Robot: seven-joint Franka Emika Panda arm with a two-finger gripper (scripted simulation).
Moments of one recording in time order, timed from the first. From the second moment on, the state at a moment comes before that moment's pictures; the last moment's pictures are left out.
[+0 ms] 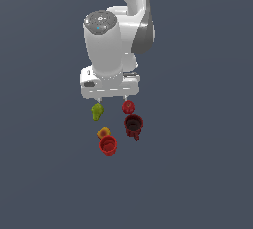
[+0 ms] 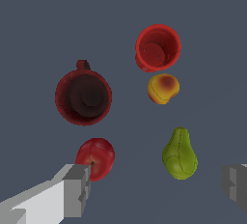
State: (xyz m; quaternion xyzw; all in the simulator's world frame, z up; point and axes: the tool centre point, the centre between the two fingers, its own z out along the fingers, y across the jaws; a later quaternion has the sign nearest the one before) arm -0.025 -0.056 0.217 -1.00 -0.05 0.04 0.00
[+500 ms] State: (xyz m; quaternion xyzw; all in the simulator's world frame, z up) arm -0.052 -0.110 0.147 -0.99 -0.11 0.02 0.01
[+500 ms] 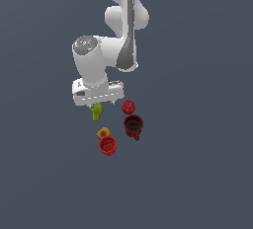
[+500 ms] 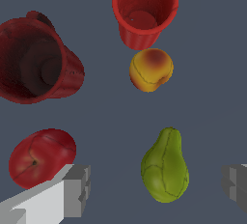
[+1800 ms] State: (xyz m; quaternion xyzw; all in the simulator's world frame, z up) arm -0.091 -0.155 0.081 -0.99 -0.15 0.00 0.00
